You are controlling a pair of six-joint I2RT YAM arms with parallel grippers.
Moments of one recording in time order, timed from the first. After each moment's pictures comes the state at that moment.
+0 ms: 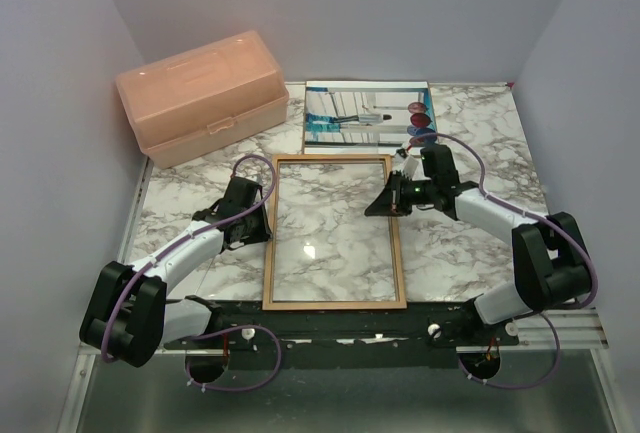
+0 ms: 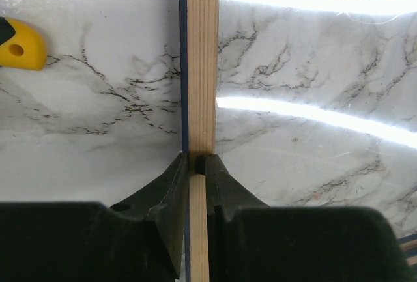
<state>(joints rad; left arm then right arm) -0.39 1.22 0.57 -0.34 0.09 -0.53 0.33 1.49 0.77 -0.08 -0.76 0.56</state>
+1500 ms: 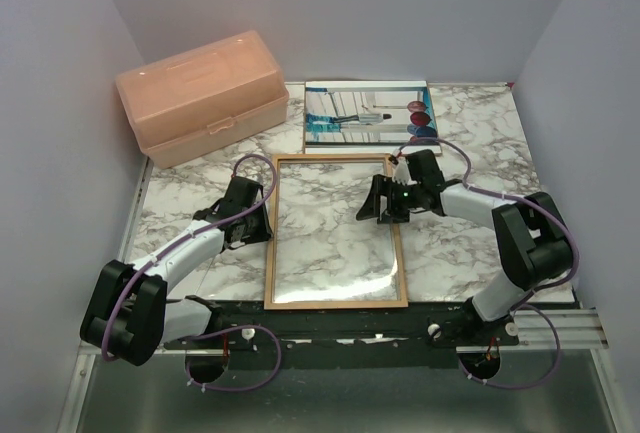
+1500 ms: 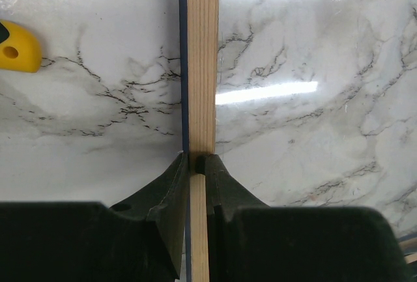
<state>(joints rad) -0.40 1.22 0.58 -0.33 0.09 -0.52 0.36 1.64 0.79 -0.09 -0.57 0.47</state>
